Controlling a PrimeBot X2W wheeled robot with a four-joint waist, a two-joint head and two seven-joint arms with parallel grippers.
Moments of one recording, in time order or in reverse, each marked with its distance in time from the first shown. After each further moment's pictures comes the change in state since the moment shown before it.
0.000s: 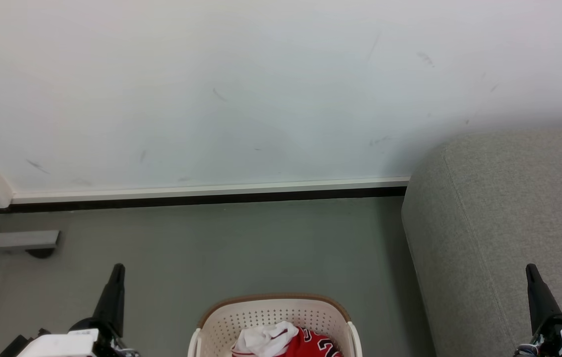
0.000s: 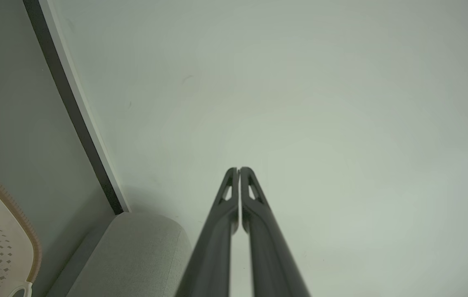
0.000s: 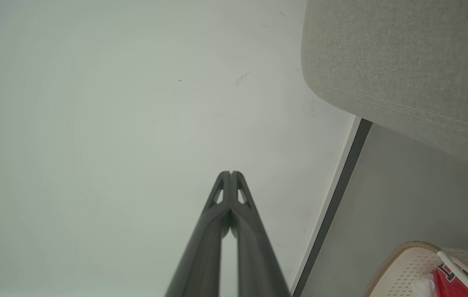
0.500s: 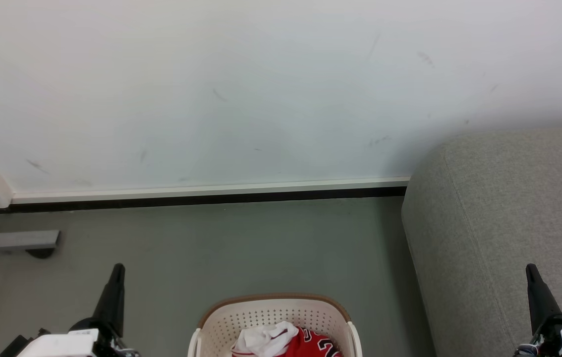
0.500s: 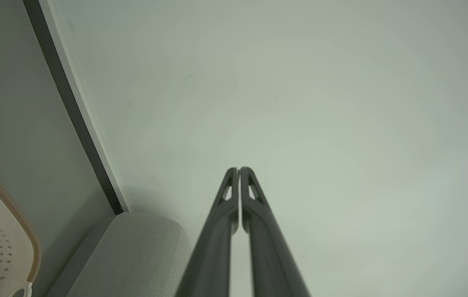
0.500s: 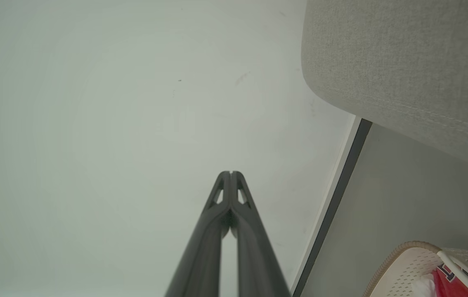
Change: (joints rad) left arm 0.000 0.000 0.000 0.000 0.000 0.000 0.000; right arm 0.000 0.000 0.000 0.000 0.000 0.000 0.000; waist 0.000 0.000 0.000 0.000
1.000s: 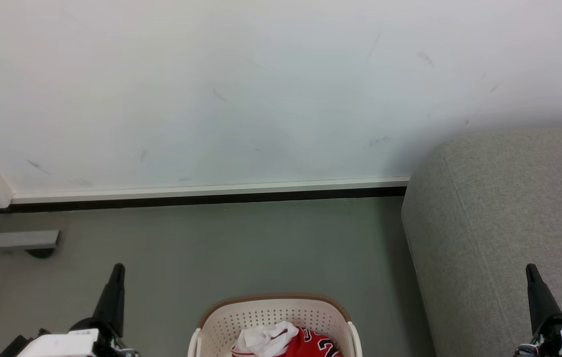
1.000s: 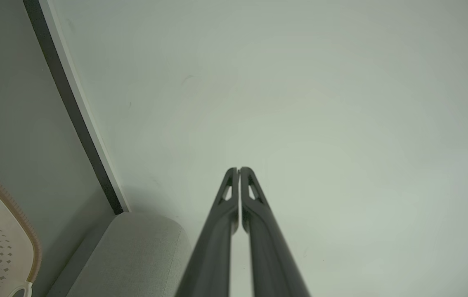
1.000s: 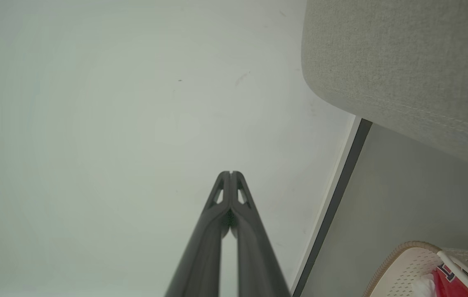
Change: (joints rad) left arm 0.000 0.000 0.000 0.000 0.000 0.000 0.000; right arm 0.000 0.000 0.000 0.000 0.000 0.000 0.000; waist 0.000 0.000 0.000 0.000
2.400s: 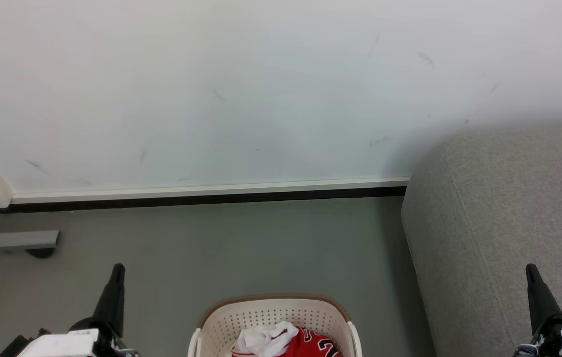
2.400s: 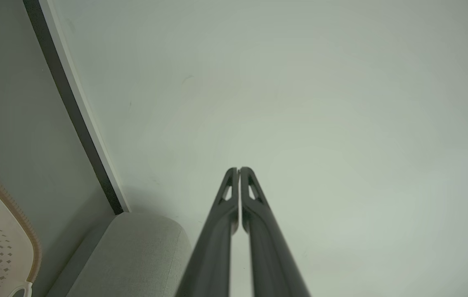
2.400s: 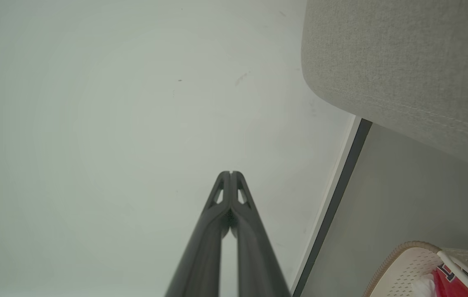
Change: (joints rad) left arm 0.000 0.000 0.000 0.000 0.000 0.000 0.000; right arm 0.000 0.000 0.000 0.000 0.000 0.000 0.000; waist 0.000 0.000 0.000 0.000
